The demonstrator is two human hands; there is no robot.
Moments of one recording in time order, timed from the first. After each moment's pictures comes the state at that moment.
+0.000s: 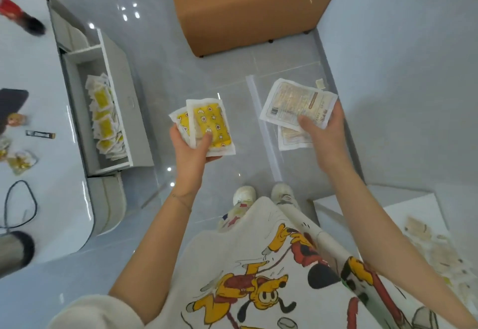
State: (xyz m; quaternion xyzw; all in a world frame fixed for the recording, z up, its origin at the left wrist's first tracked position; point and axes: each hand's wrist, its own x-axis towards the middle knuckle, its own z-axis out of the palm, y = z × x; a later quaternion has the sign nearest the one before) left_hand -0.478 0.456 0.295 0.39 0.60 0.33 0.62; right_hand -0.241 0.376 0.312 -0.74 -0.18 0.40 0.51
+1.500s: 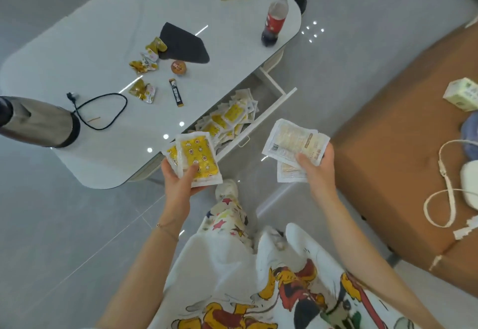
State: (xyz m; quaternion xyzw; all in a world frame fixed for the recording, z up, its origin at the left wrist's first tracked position) left_hand -0.737 0.685 0.259 -0.08 0.68 0.61 0.40; right_hand -0.531 0.875 0.282 -0.60 -0.51 0.58 0.21
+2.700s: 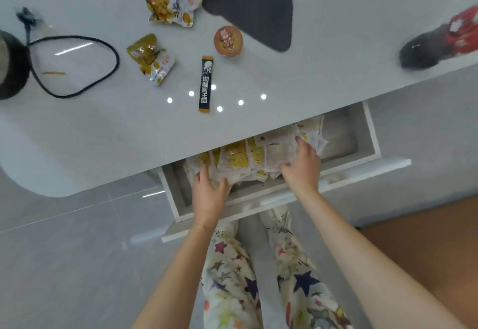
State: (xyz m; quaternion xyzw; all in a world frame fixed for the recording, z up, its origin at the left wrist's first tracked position) left_hand -0.827 0.817 -0.083 -0.13 0.87 0.33 0.34; right_hand -0.782 1.013 -0.088 -0.48 -0.78 0.36 -0.19
